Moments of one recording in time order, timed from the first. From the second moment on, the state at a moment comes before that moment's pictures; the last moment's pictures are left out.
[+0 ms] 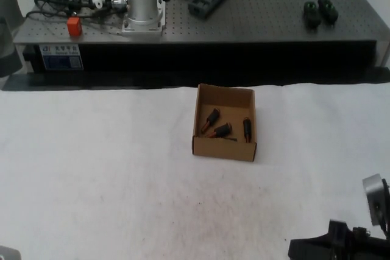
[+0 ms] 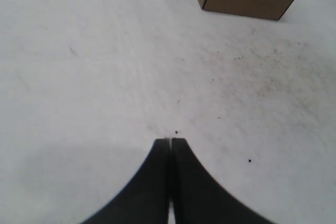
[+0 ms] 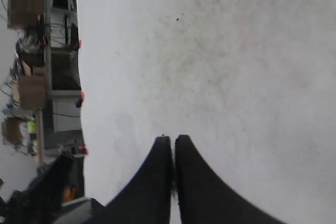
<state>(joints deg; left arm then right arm) -33.3 4.2 -2.3 31.0 -5.1 -21.7 4.2 42.8 -5.9 3.6 -36.6 50.1</state>
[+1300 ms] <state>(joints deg) -33.3 4.2 -2.3 31.0 -6.3 -19.1 4.2 42.8 -2.2 6.4 -14.2 0.0</state>
